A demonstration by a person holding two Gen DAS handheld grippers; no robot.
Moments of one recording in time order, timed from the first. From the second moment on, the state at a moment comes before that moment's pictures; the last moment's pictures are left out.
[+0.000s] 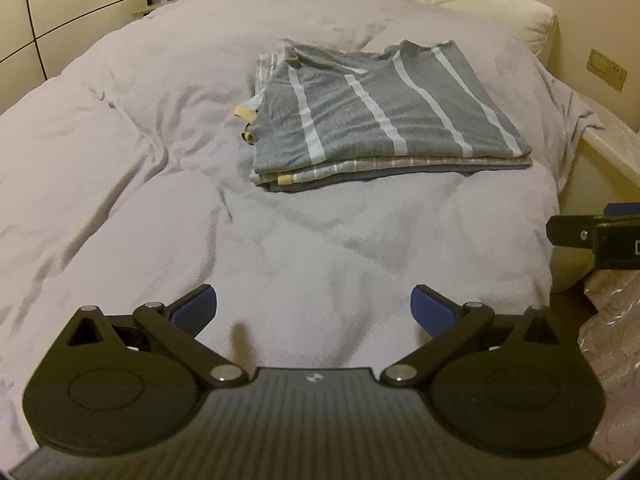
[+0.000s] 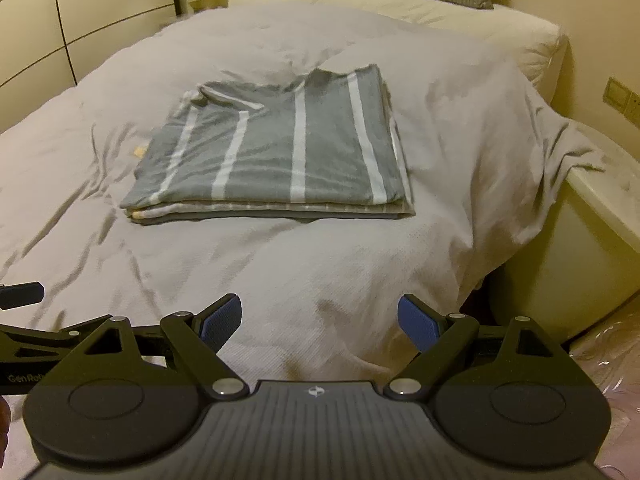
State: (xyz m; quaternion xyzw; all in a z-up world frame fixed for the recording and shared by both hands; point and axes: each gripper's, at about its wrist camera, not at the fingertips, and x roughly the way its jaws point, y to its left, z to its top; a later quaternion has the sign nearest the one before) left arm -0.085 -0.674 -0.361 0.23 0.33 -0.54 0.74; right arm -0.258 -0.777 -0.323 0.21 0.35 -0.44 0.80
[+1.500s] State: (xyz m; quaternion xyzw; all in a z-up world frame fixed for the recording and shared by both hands) left arm -0.132 -0.542 -0.239 0.22 0.30 -0.52 0.77; right arm -0.318 -0.643 -0.208 0.22 0.31 -0.46 0.80
